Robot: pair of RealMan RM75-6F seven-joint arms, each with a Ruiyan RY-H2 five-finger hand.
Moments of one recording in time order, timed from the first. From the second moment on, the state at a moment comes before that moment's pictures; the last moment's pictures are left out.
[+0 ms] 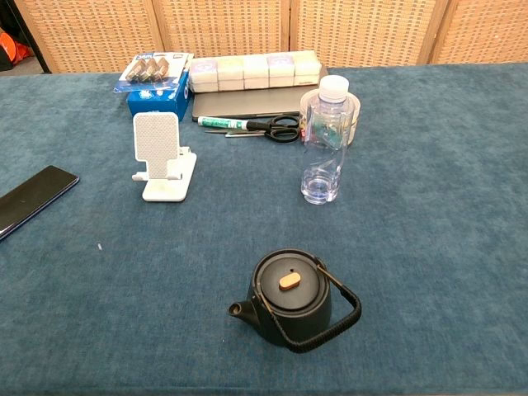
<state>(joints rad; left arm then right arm) -0.14 -1.15 -0.05 -1.61 1.30 1.36 0.03 0.07 -0.96 0.03 -1.76 -1.50 1.42 0.09</state>
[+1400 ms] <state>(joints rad) -0.52 -1.34 -0.25 -1.21 1.20 0.53 -0.83 0.10 -0.97 0.04 -1.74 -1.45 1.36 0.09</state>
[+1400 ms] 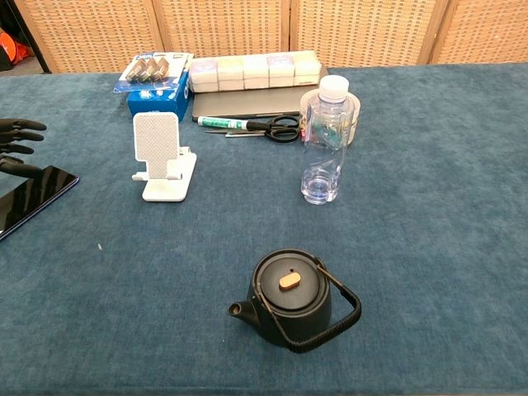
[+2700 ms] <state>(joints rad) -0.53 -1.35 -0.22 -1.39 1.22 0.60 -0.74 0.09 -0.95 0.04 -1.75 -1.46 1.38 0.12</state>
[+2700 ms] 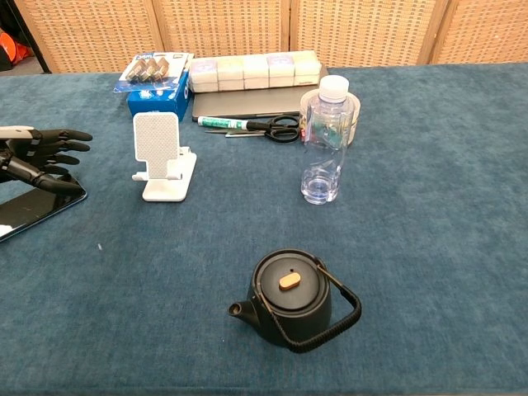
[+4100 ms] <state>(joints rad) -0.49 -1.39 -0.13 -1.44 1.28 0.72 -0.66 0.09 -0.94 0.04 -1.75 -1.46 1.38 0.13</state>
